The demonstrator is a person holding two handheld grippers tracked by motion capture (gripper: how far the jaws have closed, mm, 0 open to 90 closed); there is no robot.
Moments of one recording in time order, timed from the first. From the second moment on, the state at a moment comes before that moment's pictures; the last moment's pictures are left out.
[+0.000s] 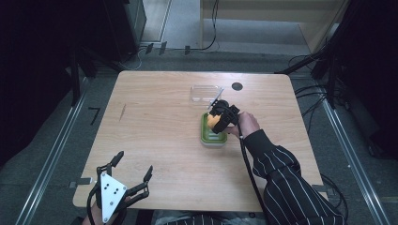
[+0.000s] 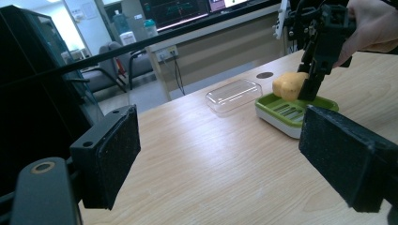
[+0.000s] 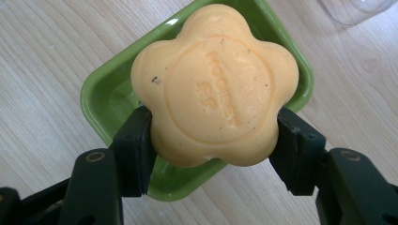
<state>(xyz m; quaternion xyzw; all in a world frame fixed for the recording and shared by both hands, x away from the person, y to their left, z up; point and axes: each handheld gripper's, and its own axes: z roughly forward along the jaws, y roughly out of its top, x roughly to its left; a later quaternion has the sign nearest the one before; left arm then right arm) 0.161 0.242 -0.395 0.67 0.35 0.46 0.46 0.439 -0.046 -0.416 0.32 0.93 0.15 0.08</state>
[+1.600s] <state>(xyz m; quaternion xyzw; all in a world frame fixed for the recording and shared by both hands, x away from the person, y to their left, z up) 0.159 0.244 -0.395 0.67 0.36 0.46 0.46 0.444 -0.030 -0.445 0.30 0.94 0.12 0.09</state>
